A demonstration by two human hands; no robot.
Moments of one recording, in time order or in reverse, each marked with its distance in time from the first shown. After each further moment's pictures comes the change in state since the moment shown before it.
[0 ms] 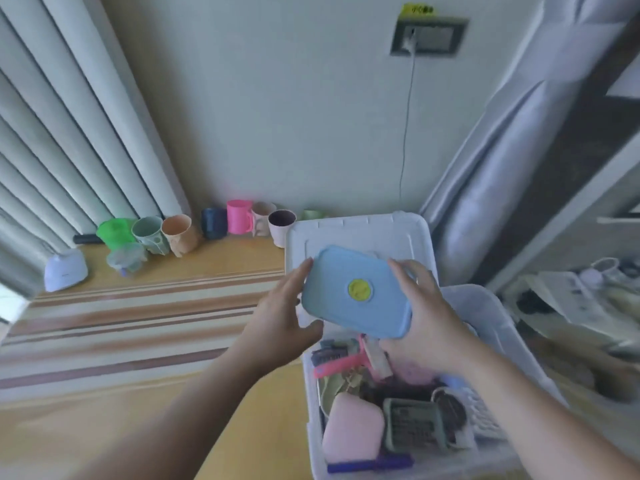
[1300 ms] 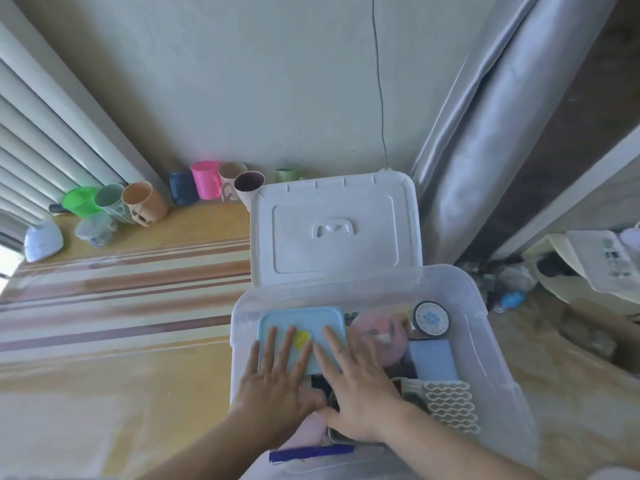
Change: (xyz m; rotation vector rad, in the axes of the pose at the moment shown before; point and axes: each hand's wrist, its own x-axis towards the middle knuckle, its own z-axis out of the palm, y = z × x) left_hand -0.037 0.014 0.179 0.799 -0.568 -0.131; right_hand -0.055 0.130 0.098 -0.297 -0.636 -0.122
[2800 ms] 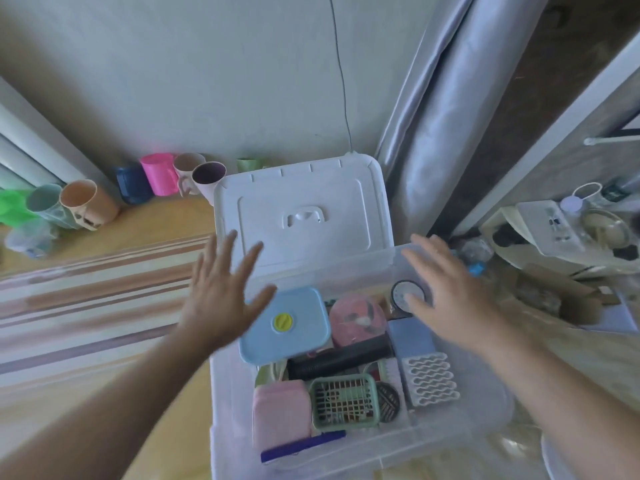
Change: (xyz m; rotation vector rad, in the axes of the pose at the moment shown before) left_hand 0.065 -0.081 -0.081 -0.239 0.500 -0.027; right_hand -0.077 0.105 -0.115 0.046 0.553 0.258
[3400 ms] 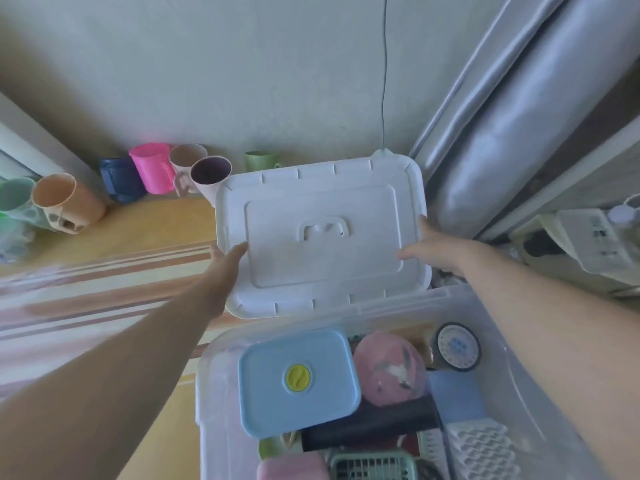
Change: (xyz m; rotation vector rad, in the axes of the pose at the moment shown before) left_hand 0.141 -0.092 0.086 -1.202 -0.231 -0.936; right_hand 0.233 0.082 0.091 0.492 -0.503 0.694
